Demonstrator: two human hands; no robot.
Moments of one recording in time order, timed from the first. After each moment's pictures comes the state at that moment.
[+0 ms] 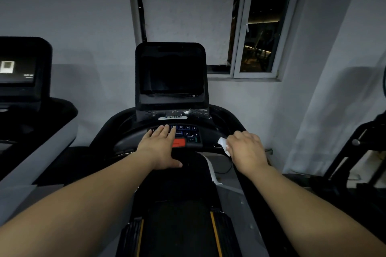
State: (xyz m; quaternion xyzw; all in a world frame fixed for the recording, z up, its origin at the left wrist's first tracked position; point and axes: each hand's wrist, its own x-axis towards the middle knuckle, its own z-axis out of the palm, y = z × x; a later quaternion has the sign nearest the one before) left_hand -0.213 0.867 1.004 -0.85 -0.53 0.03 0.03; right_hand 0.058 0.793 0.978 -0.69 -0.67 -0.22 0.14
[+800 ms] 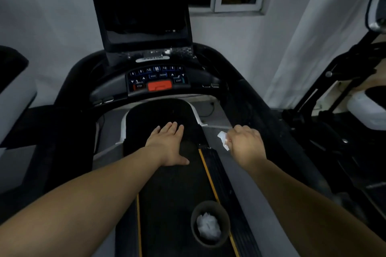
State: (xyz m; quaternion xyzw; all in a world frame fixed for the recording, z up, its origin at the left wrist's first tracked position) left_hand -0.212 0.820 0.844 -0.89 -0.43 0.14 -0.08; right_hand 0.016 0.705 0.833 -0.77 -0.62 -0.11 0.07
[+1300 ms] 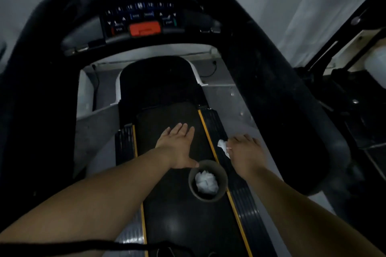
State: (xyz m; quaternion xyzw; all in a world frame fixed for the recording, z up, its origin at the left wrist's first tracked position) left_hand -0.178 0.755 0.699 -0.88 -0.38 0.23 -0.15; right_hand 0.020 0.635 0.671 -0.79 -0.61 0.02 -0.01
